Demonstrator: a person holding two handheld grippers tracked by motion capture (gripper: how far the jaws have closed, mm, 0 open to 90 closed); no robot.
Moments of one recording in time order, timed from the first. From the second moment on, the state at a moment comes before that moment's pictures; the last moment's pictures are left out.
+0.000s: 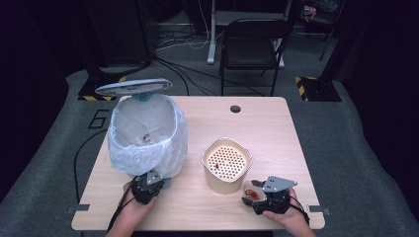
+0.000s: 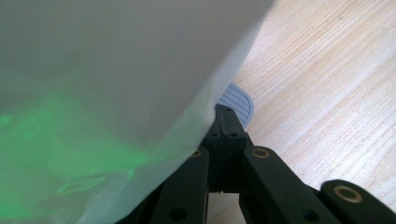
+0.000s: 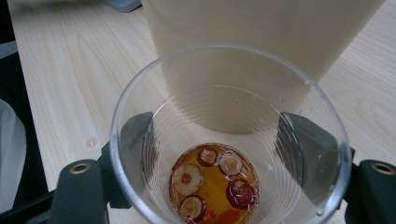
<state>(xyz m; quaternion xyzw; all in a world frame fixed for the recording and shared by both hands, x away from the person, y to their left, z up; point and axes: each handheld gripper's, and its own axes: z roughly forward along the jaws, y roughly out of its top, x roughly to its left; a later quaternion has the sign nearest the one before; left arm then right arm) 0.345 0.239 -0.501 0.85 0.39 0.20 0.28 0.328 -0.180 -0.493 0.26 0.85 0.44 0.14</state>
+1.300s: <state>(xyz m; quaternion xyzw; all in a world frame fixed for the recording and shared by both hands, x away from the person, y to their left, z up) 0.345 0.239 -0.501 0.85 0.39 0.20 0.28 0.332 -0.191 -0.479 0.24 0.85 0.43 0.16</state>
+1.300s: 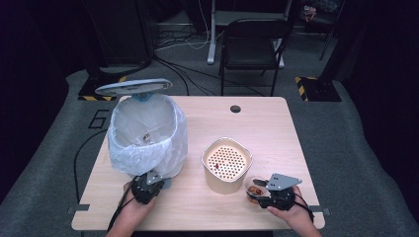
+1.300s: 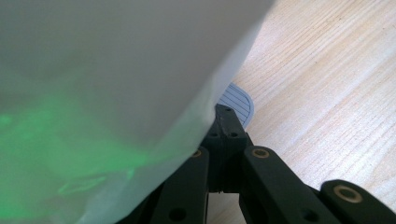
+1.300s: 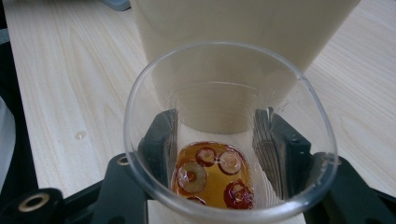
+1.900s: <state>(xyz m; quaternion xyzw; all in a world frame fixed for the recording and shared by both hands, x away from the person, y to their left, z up) 0.345 0.239 -0.501 0.85 0.39 0.20 0.28 0.355 -0.214 -0.455 0.25 0.85 0.43 0.18</state>
